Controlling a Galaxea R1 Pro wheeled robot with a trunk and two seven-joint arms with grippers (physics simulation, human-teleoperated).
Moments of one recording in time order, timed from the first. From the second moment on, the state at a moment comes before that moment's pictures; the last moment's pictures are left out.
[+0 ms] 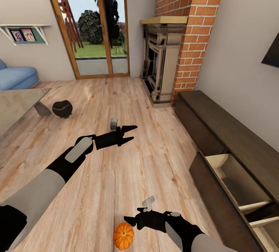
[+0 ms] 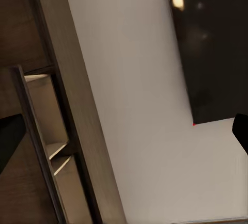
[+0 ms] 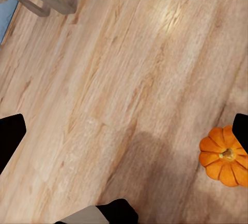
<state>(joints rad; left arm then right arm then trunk) -0.97 0.17 -0.53 -0.85 1.47 0.76 -0.41 -0.61 0.13 0.52 -0.27 -0.41 -0.01 0.68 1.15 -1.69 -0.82</state>
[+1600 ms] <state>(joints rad) -0.97 0.18 -0.53 -0.85 1.54 0.76 -0.41 -0.61 0.09 0.52 -0.27 -0.41 -0.03 0.63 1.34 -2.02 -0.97</state>
